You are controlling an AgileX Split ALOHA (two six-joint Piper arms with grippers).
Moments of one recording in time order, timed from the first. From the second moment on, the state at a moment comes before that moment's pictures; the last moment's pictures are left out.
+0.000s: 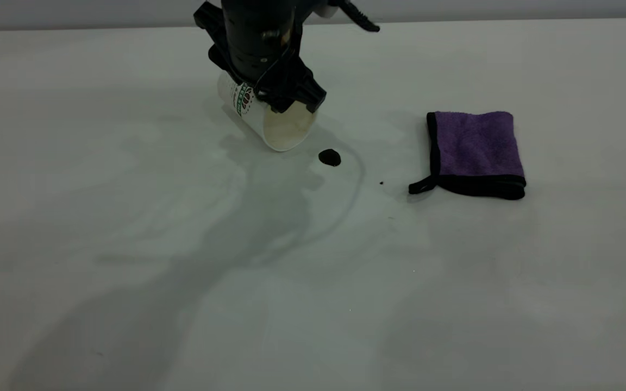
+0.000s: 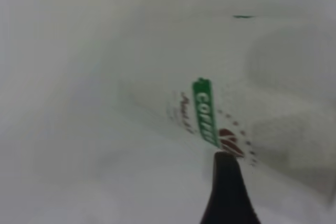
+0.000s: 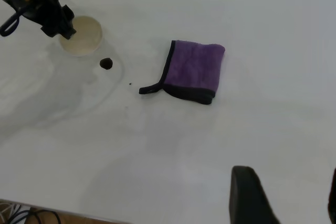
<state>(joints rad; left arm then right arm) -0.63 2.39 -1.54 0.85 0.47 -0.70 0.09 -0.02 -0.48 0.17 1.12 -0.05</state>
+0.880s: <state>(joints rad) -0.63 2.41 -1.54 1.17 0.66 -0.89 0.09 -0.02 -0.48 0.17 1.12 -0.05</state>
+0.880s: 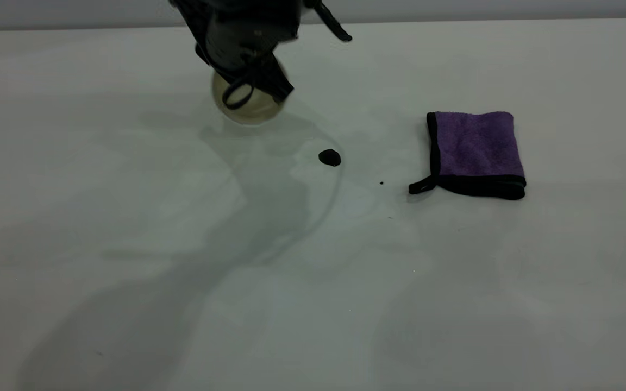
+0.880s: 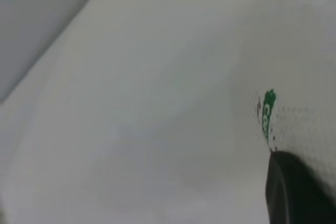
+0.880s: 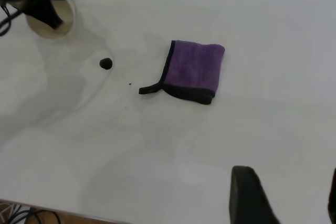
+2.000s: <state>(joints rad) -0.26 2.57 -2.13 -0.14 1.15 0.27 0.09 -0.02 -0.48 0.17 1.12 -0.05</state>
